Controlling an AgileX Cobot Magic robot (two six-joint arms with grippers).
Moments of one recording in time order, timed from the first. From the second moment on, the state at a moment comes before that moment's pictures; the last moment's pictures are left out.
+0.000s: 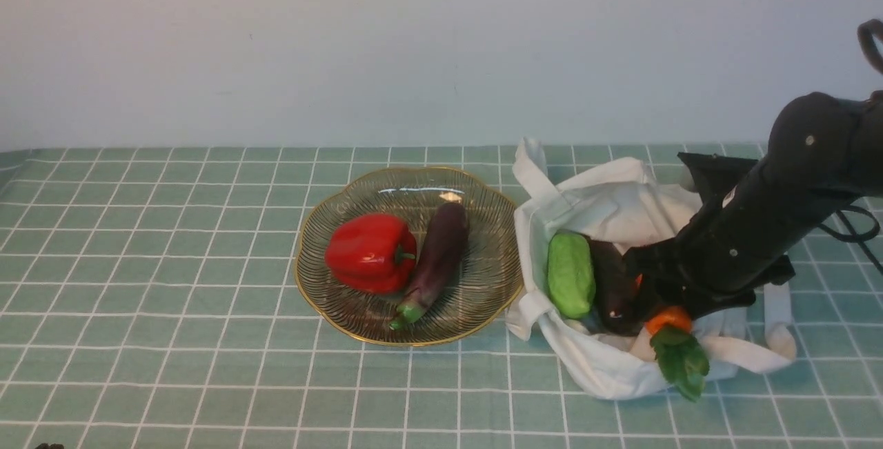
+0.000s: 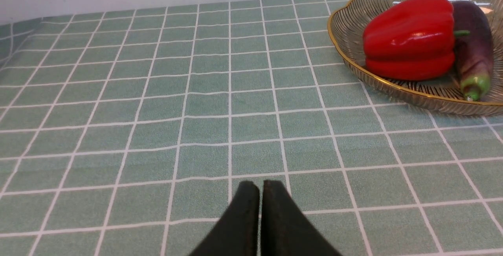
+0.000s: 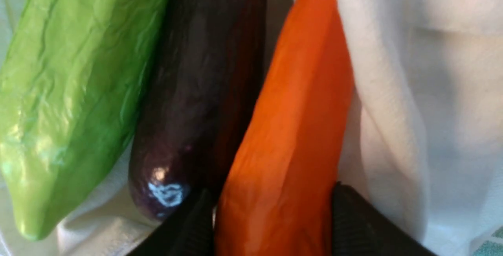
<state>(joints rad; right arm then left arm) 0.23 1.81 -1.15 0.29 0.87 -0.03 -0.08 -0.01 0.03 0.01 0.38 -0.01</state>
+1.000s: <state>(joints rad) 0.34 1.45 -1.15 0.50 1.12 -0.12 -0.08 -0.01 0.03 0.01 0.38 -0.01</state>
